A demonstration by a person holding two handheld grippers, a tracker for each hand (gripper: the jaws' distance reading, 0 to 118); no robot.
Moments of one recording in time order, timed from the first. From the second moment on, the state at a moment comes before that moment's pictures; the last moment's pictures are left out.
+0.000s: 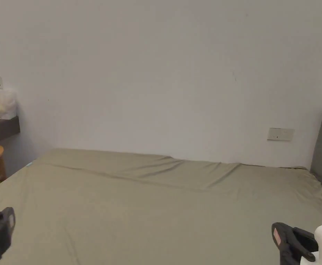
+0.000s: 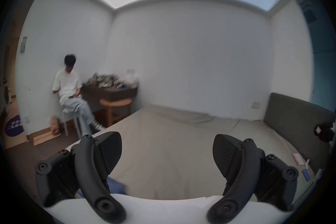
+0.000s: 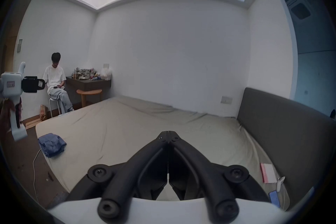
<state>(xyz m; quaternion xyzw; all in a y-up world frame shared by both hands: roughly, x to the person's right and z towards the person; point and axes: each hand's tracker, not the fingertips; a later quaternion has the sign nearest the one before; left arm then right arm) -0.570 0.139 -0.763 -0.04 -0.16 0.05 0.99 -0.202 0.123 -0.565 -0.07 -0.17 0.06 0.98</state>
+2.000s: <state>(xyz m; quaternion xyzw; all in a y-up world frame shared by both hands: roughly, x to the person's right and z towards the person) -0.389 0.138 -0.646 -0.09 -0.21 -0.01 0.97 -0.214 0.133 -0.504 -0.05 -0.28 0.08 0.95</state>
